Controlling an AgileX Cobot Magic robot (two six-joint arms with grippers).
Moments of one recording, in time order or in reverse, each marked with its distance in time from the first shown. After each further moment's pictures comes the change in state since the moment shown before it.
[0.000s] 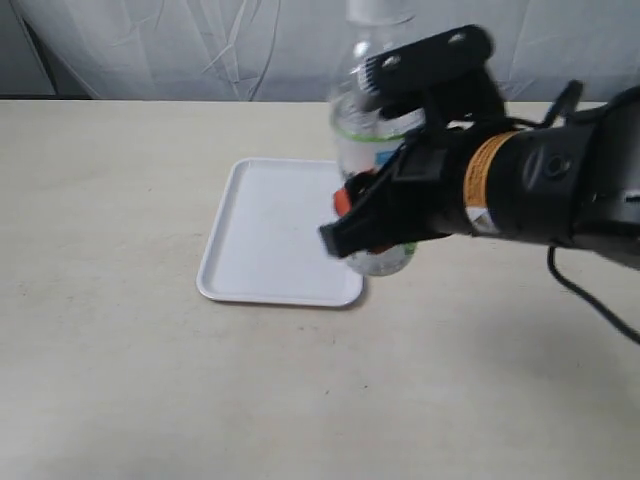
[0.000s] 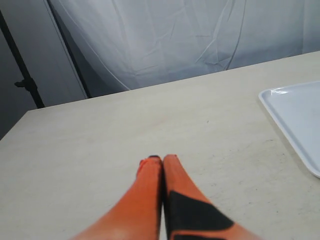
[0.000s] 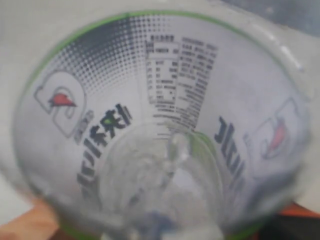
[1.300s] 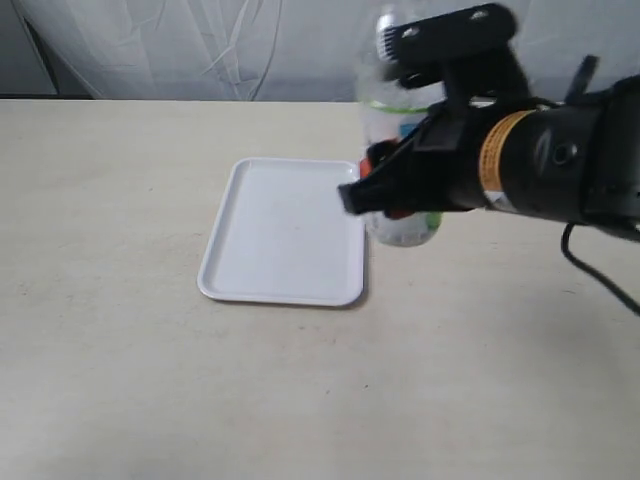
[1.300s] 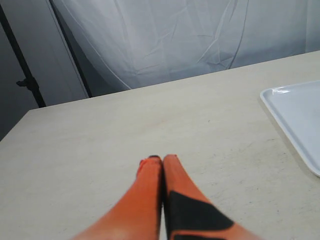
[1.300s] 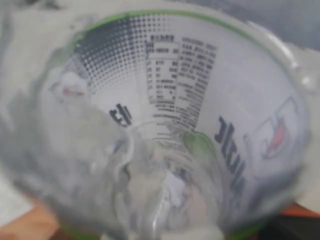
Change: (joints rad) left arm 0.000 0.000 0.000 0.000 0.000 0.000; right arm -0.015 -0.004 -0.022 -0.192 0.089 0.275
